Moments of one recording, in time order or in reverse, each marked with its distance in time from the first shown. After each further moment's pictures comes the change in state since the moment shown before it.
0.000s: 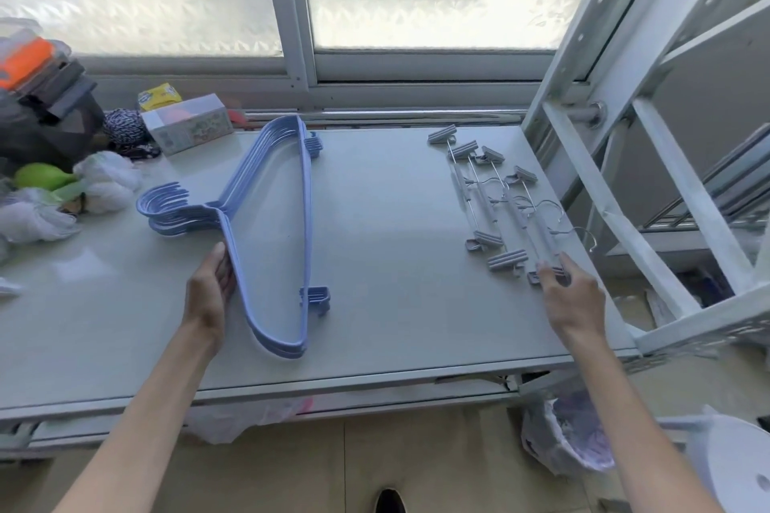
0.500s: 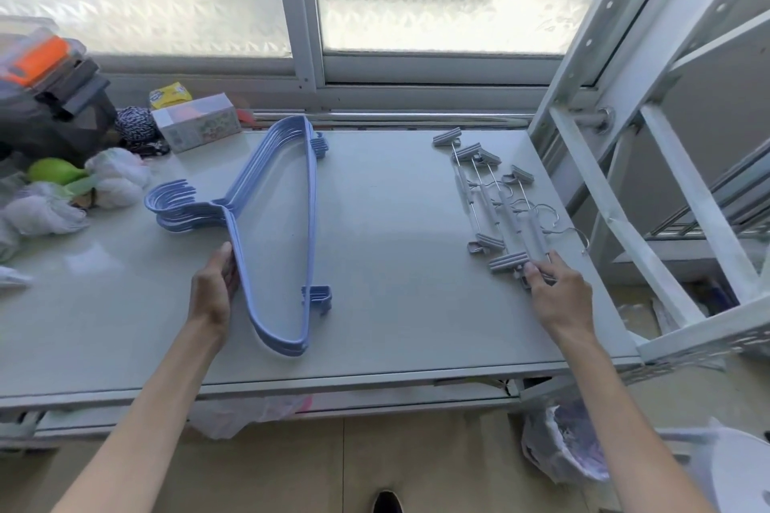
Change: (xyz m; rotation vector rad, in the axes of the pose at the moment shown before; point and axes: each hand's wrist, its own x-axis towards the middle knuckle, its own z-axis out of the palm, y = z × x) left_hand -0.004 0.000 0.004 -0.021 0.032 0.019; right_hand 0.011 -0.002 0.013 -0.071 -0.060 -0.107
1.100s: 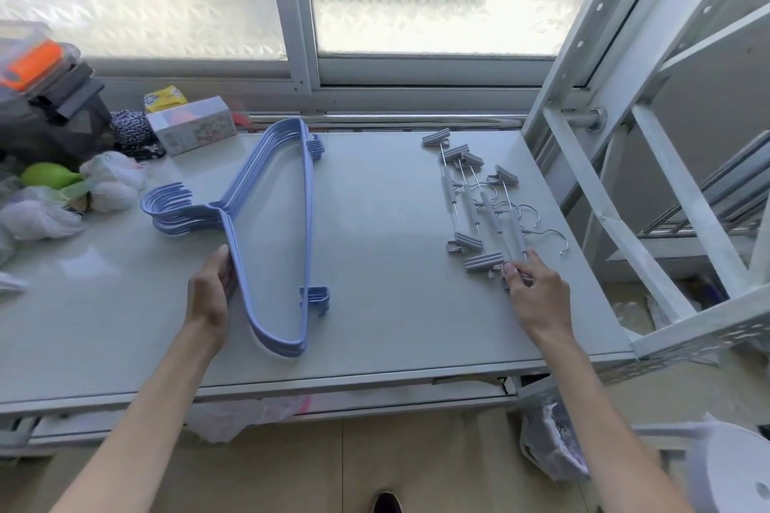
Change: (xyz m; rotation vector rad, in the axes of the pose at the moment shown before) left_hand -0.001 0.001 0.001 -0.004 0.006 0.007; right_hand -0.014 -0.015 0.010 0.008 -0.007 -0.057
